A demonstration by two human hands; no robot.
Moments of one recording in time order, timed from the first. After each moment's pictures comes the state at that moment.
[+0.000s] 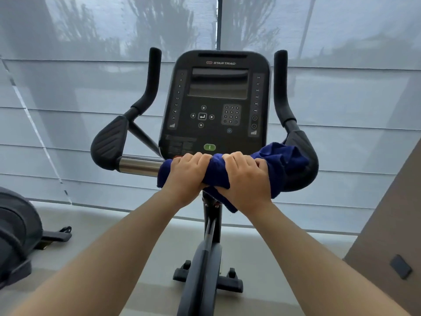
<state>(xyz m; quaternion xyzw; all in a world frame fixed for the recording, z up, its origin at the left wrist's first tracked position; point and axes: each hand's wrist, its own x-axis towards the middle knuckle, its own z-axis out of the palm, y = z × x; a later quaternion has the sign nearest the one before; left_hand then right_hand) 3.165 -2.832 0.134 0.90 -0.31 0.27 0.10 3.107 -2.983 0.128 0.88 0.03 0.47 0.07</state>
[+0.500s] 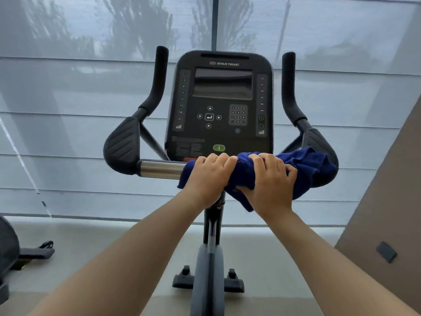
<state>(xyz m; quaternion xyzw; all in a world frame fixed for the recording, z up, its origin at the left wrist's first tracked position) 3.178 -2.812 0.132 0.86 -0.41 0.30 0.06 3.105 -2.947 0.117 0.88 -0.10 0.46 0.03</state>
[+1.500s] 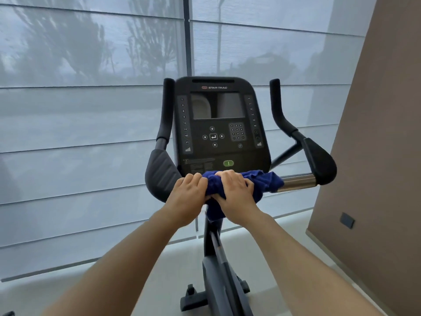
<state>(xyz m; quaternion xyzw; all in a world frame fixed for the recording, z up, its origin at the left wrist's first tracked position) 3.257 -2.647 0.152 0.82 -0.52 0.25 0.07 3.169 -2.777 0.142 0.93 -0.11 0.32 -0.14</state>
